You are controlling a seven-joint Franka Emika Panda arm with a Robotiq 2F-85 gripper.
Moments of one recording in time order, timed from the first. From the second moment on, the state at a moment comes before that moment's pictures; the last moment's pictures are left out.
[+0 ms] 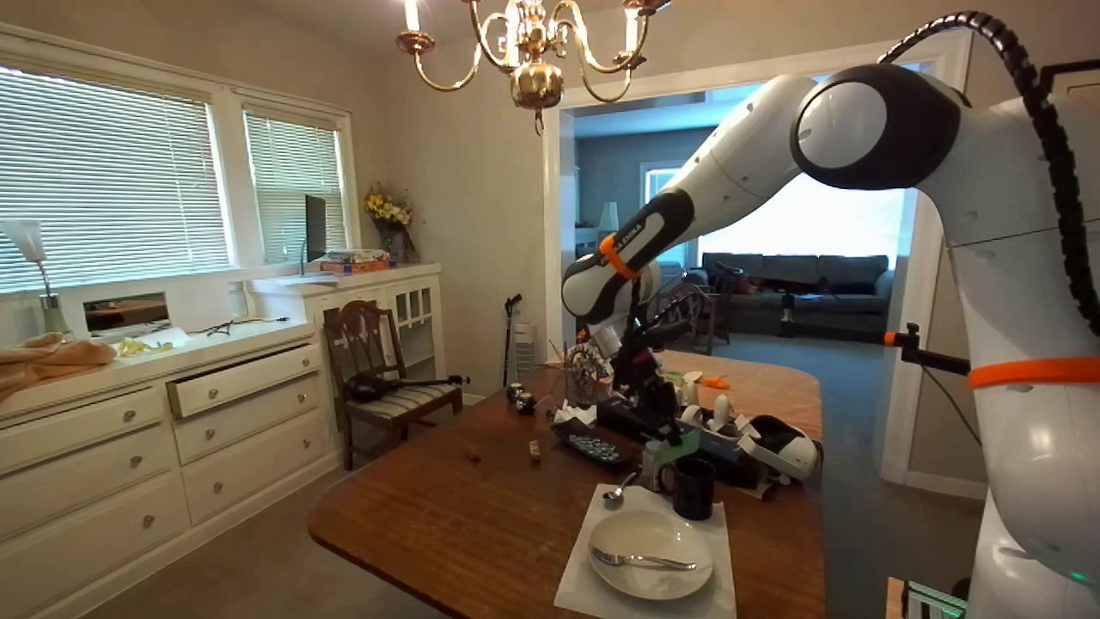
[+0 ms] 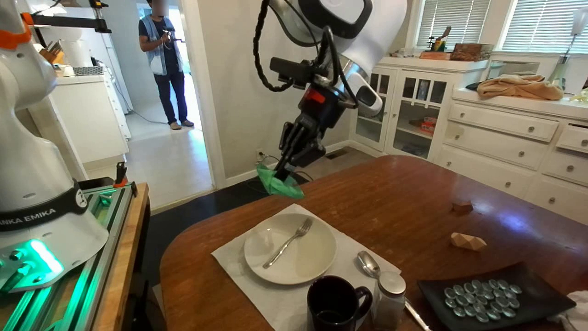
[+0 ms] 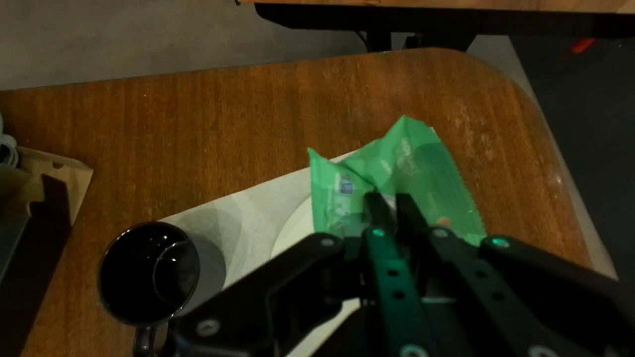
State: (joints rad) arm -0.16 0.27 -0.11 -1.97 -0.15 1.66 -0.25
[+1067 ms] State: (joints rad) arm -0.25 0.39 -0.18 -1.88 -0.25 1.87 -0.38
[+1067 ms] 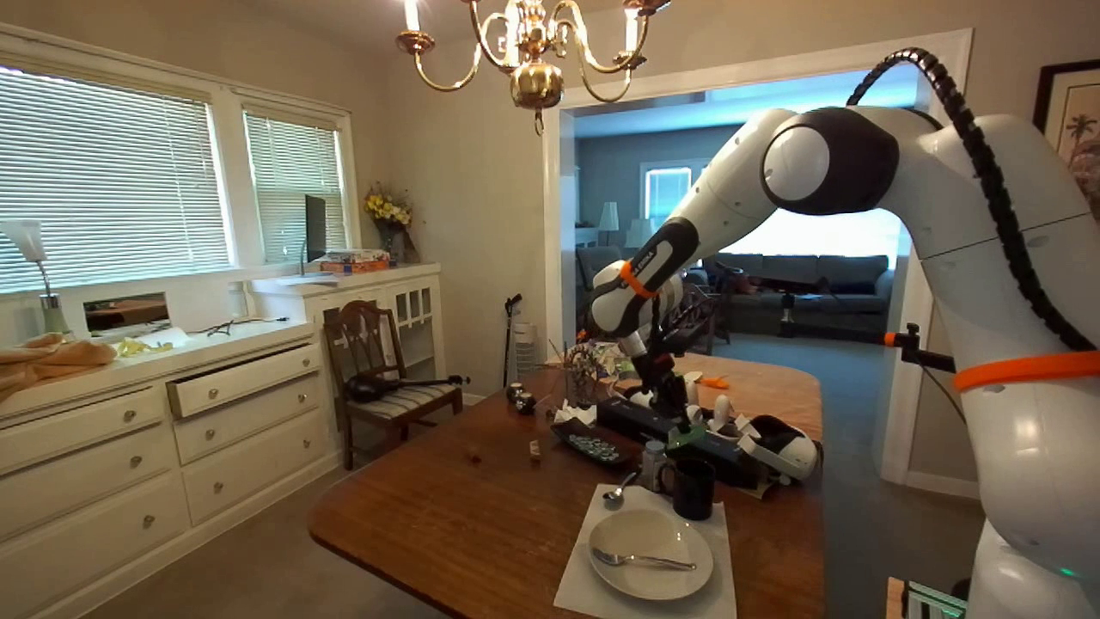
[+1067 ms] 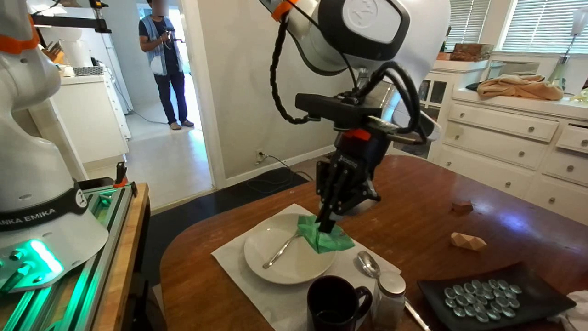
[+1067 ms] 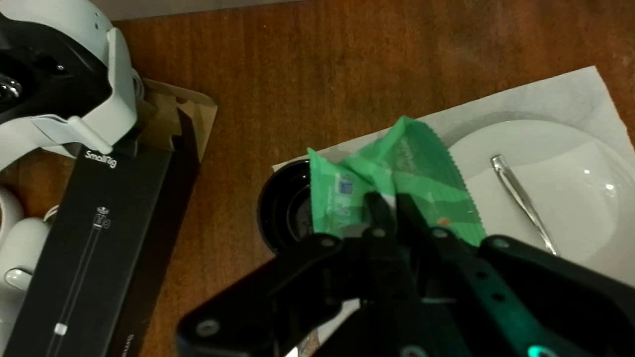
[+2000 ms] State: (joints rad) arm -0.29 0.44 -0.23 -1.90 -0.27 1.94 -0.34
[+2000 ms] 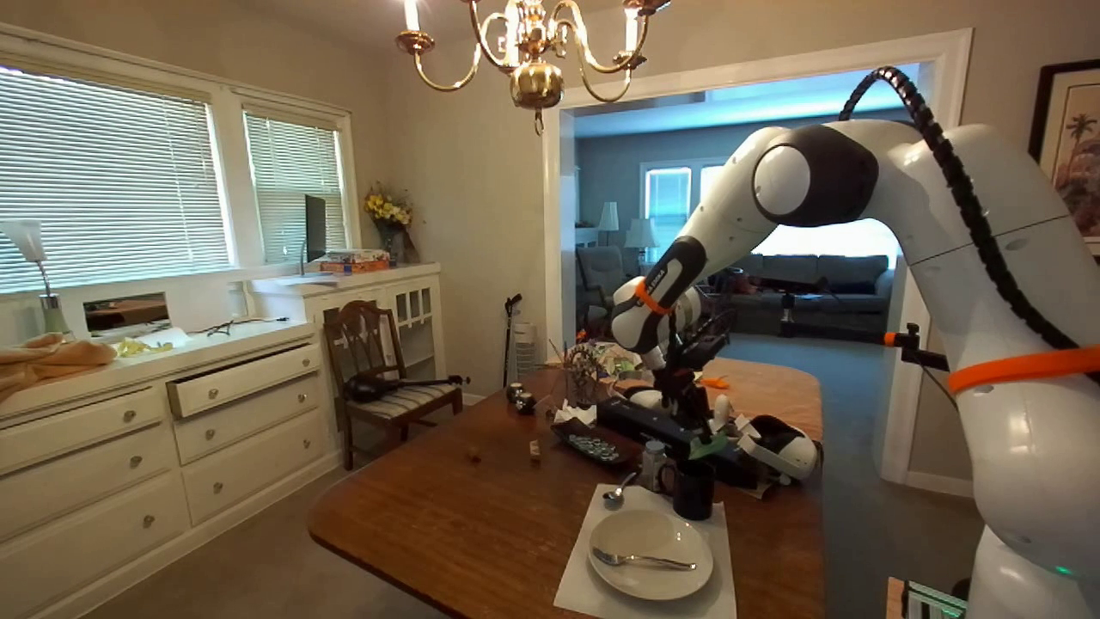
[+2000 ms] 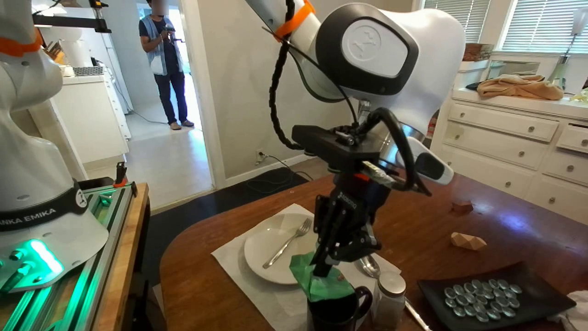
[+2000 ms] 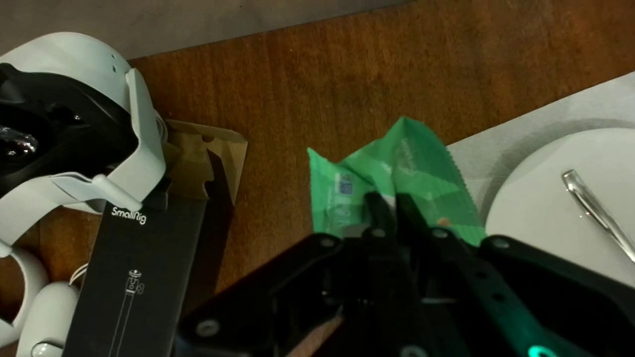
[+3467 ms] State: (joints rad) arm -0.28 0.57 -0.23 -1.85 -0.27 2.09 -0.16
